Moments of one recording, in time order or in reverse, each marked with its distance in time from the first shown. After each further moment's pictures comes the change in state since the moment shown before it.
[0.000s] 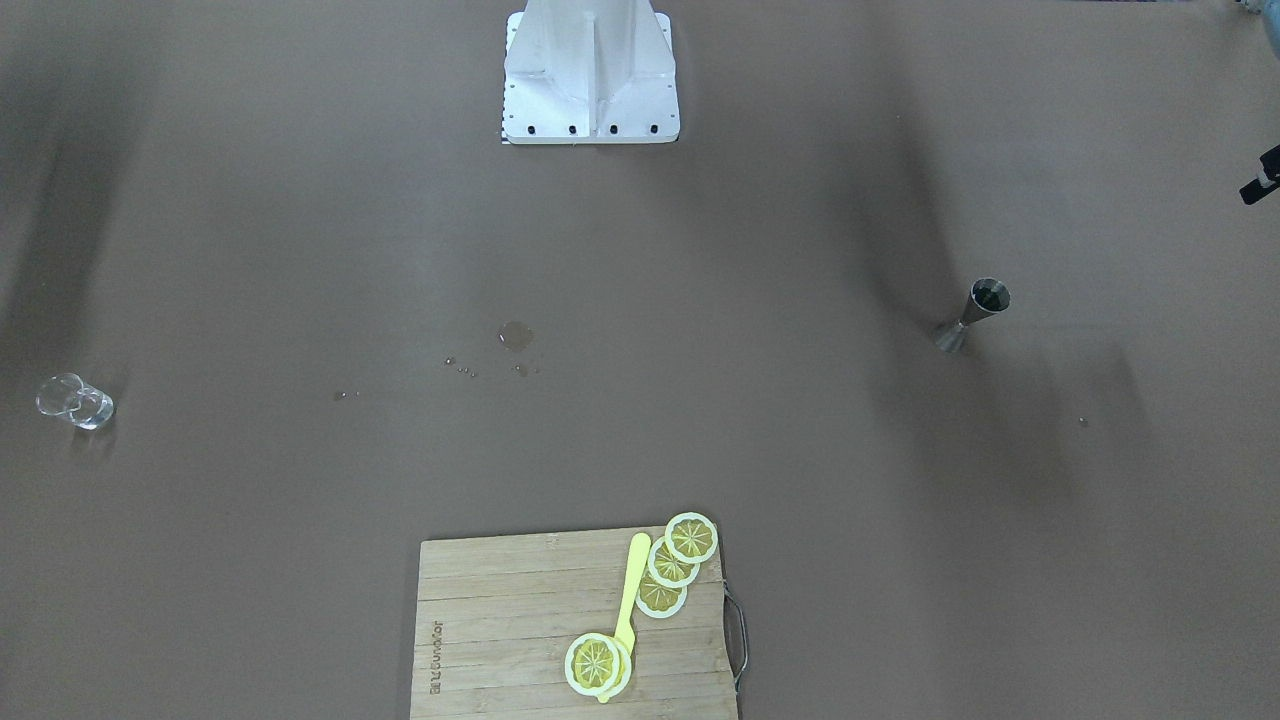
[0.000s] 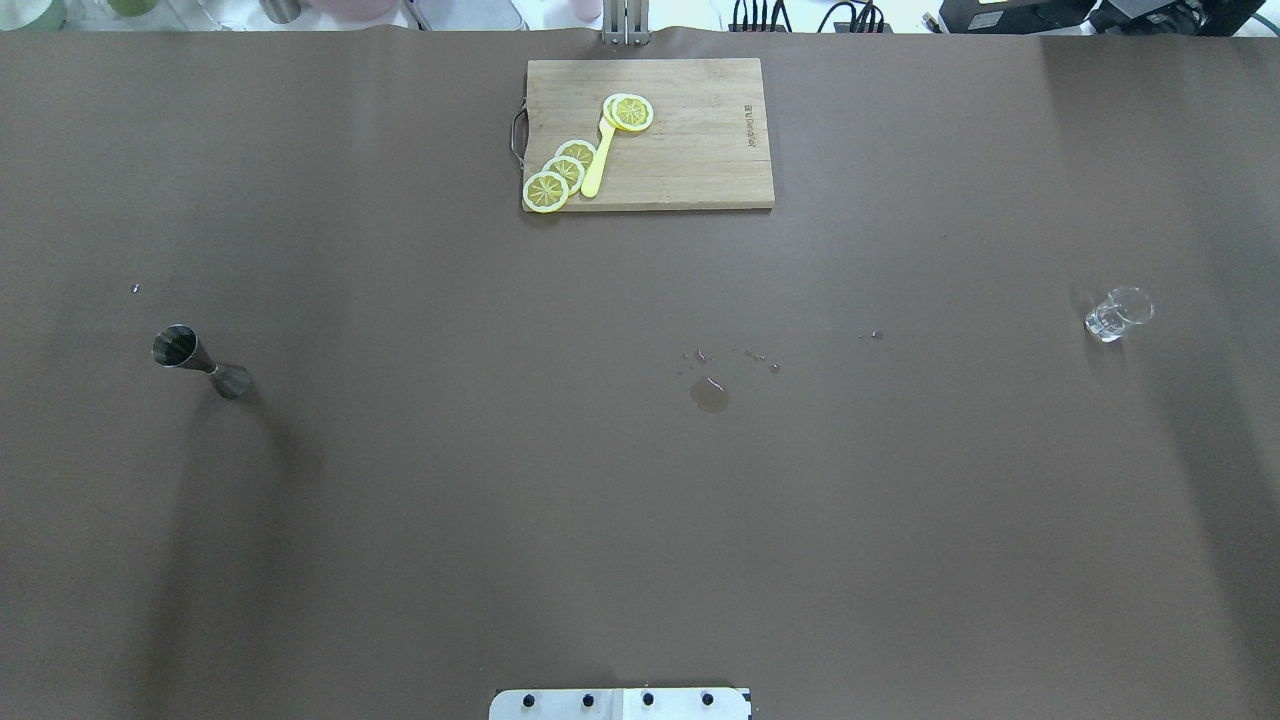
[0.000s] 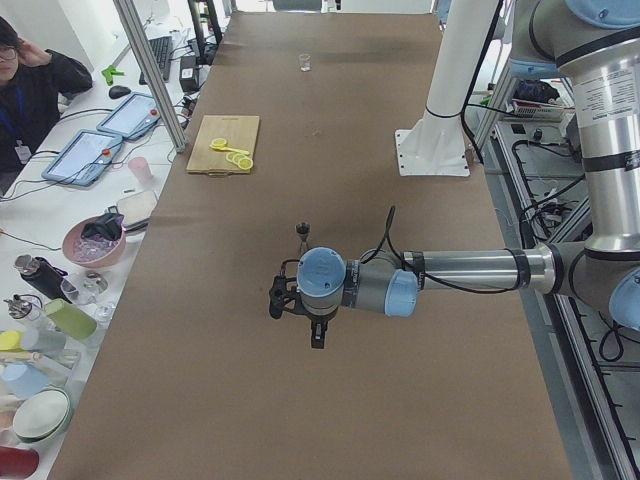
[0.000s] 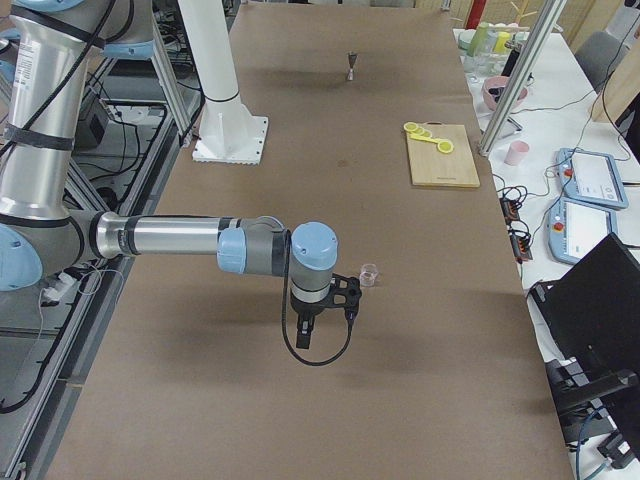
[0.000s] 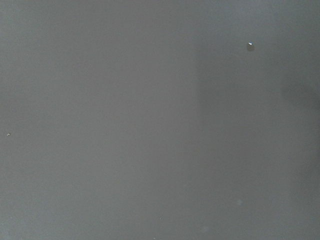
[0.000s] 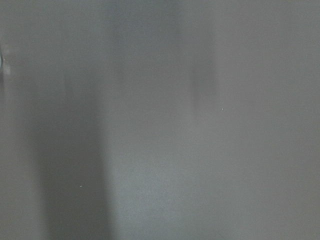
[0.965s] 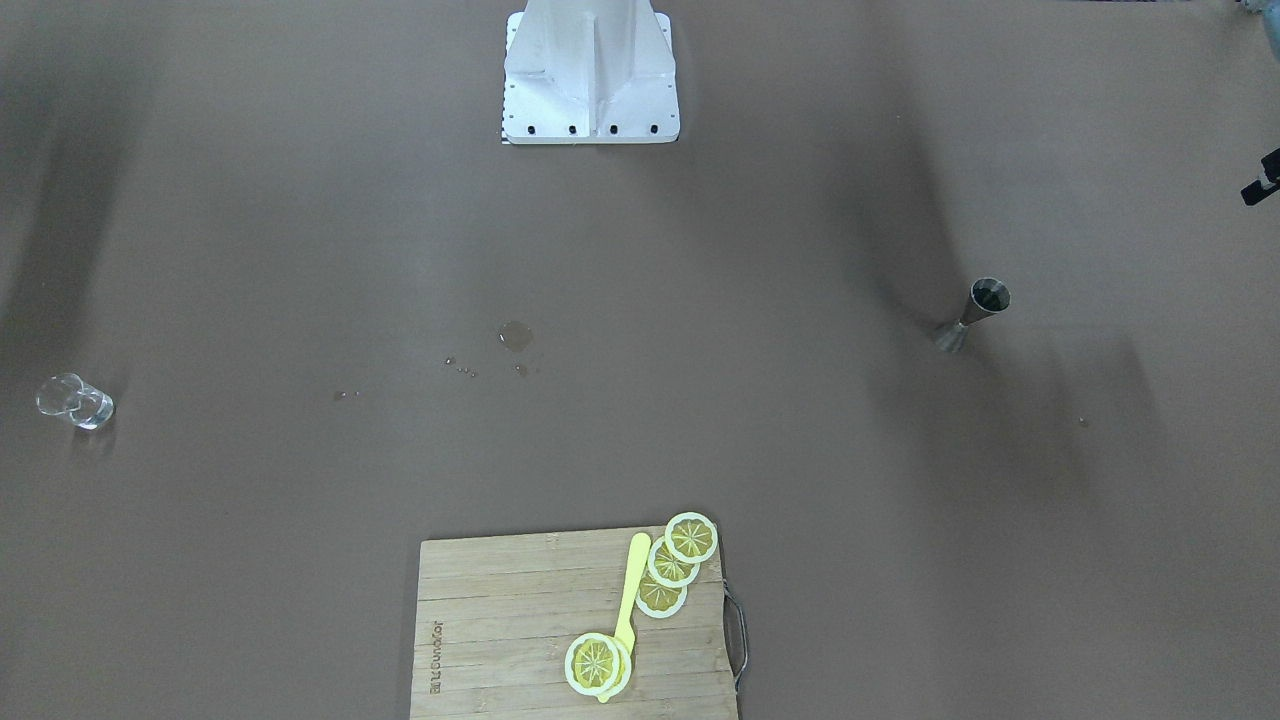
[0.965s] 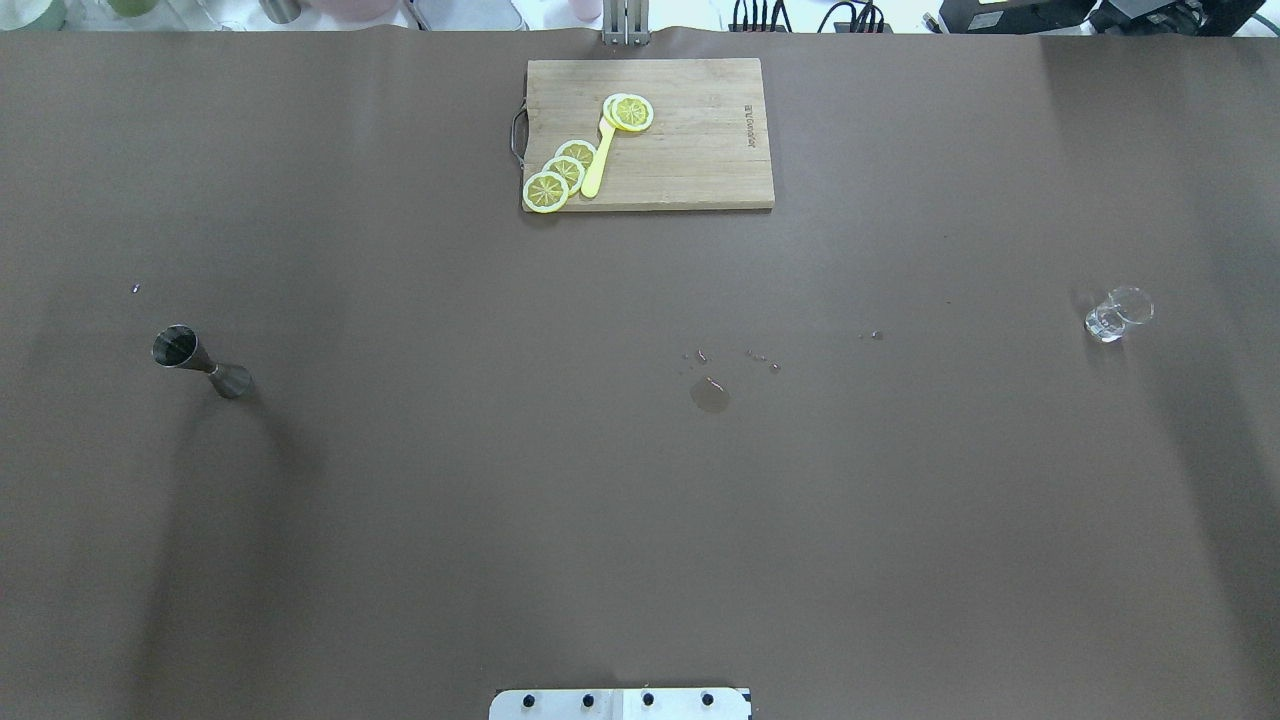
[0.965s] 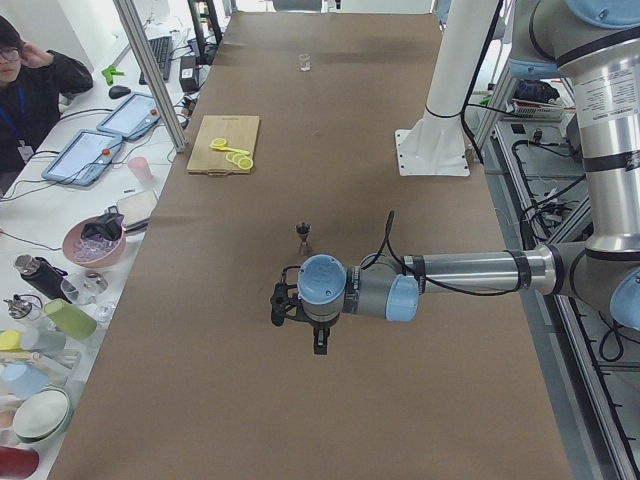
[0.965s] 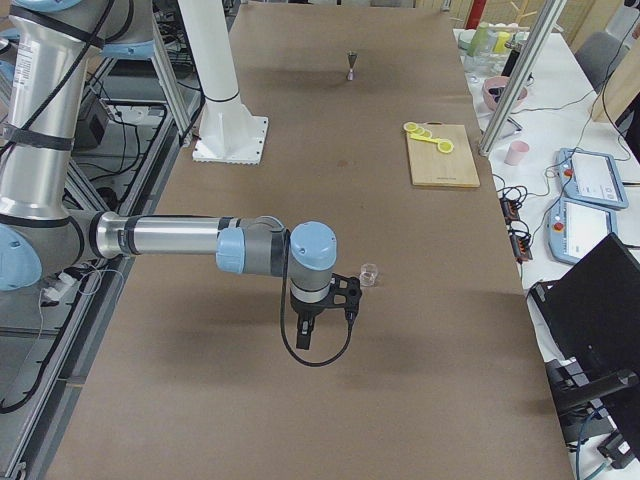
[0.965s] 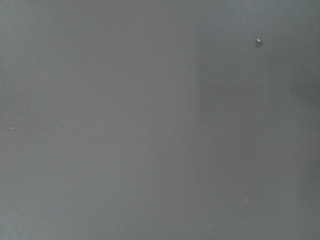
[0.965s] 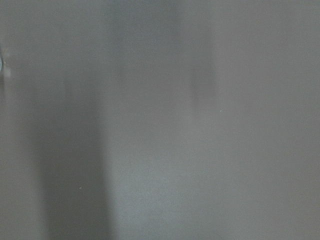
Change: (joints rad) left arm -0.002 0.002 0.021 0.001 0.002 0.000; right arm 0.007 0.002 0.001 0.000 0.000 -0.003
